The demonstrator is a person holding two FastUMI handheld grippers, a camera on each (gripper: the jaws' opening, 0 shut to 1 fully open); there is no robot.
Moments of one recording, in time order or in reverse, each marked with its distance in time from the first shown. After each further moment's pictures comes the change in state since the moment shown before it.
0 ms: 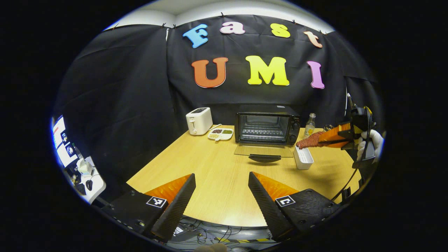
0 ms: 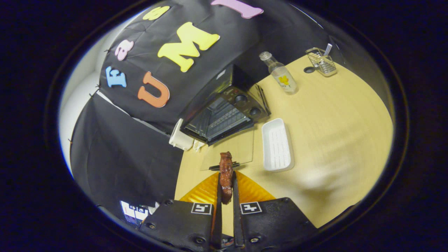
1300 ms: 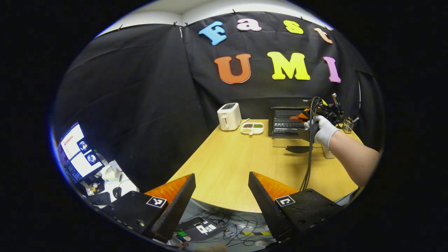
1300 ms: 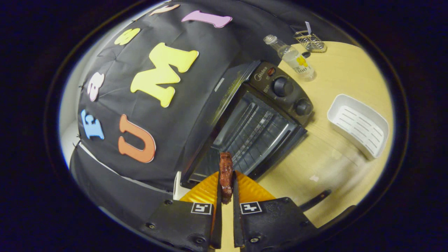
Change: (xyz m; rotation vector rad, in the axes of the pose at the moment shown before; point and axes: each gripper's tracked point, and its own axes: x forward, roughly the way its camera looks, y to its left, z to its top) left arm -0.024 0.120 0.014 0.034 0.070 0.168; right arm 0.241 0.061 0.082 0.359 -0.433 -0.073
